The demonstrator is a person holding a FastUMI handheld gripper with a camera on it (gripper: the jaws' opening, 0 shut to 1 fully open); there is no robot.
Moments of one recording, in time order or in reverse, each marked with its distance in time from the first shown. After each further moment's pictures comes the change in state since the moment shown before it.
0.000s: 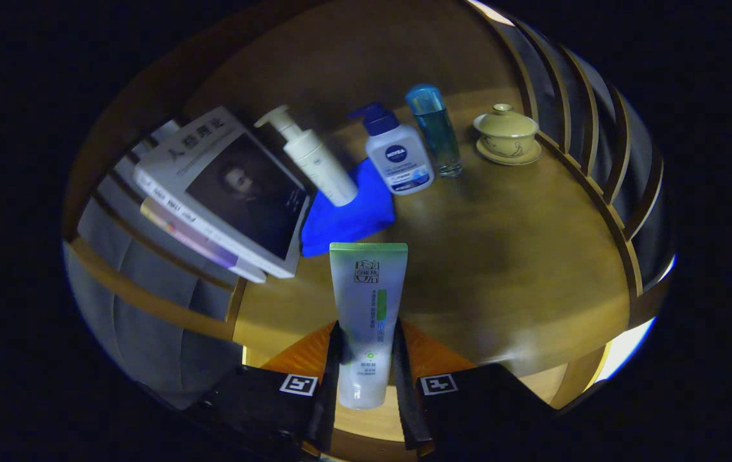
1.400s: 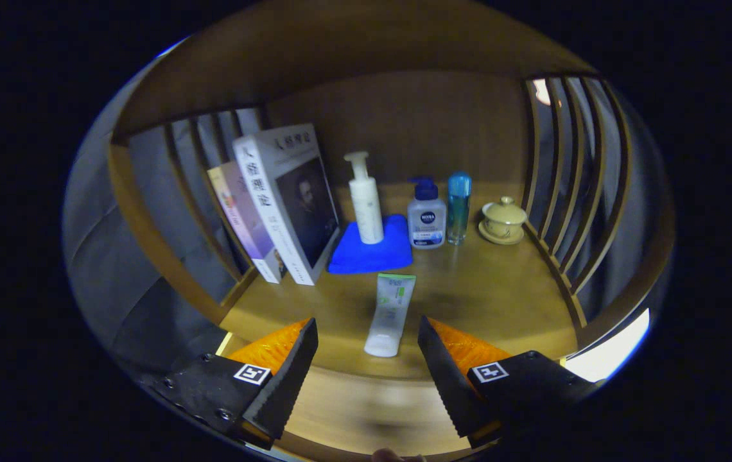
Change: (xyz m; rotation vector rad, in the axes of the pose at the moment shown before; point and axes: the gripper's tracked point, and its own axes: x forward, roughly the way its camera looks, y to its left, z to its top) arm -0.084 0.050 -0.033 -0.377 -0.368 -0.085
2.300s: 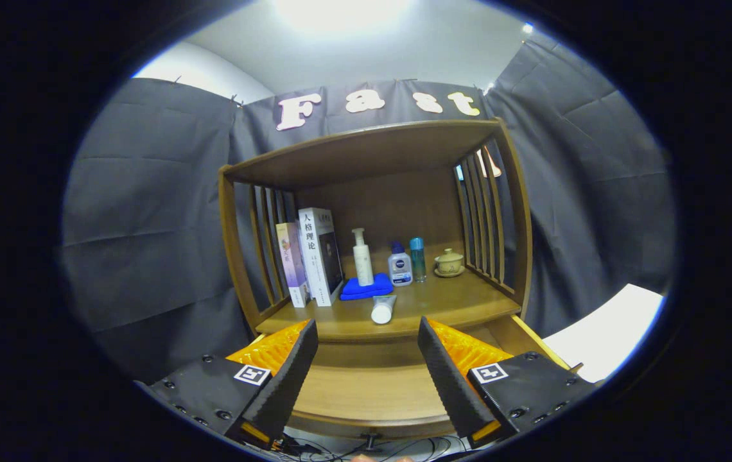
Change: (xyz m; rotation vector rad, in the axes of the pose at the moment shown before) arm -0.168 0.040 -0.096 0.032 -0.505 -0.103
